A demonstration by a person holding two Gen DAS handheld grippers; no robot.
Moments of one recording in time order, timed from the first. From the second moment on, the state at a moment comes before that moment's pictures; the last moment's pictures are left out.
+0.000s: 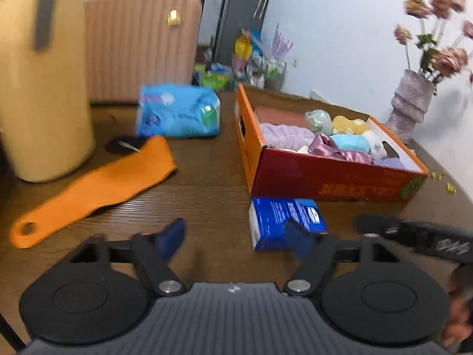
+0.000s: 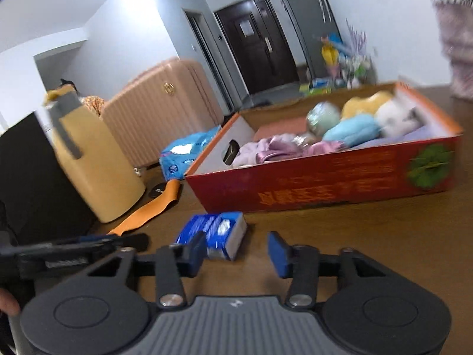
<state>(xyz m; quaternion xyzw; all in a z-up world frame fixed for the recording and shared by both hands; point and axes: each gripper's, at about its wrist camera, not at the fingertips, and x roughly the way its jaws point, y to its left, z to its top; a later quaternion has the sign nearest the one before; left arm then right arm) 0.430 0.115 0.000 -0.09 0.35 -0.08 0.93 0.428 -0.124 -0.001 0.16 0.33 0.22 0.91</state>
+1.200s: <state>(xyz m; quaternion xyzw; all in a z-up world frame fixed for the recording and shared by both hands) 0.239 0.005 -0.015 -0.19 0.40 -0.18 0.88 0.230 -0.219 -0.010 0.19 0.36 0.20 0.89</state>
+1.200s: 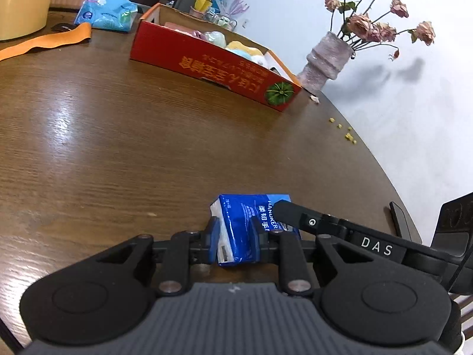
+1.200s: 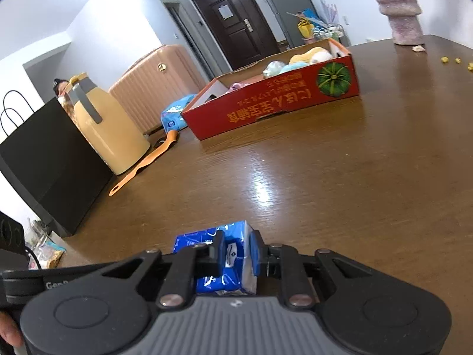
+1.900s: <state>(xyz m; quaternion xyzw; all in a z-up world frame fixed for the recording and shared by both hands) 0.361 0.004 0.061 -0.22 0.35 -0.22 0.89 0.341 -0.238 0.068 0.18 0.29 0.22 0.91</state>
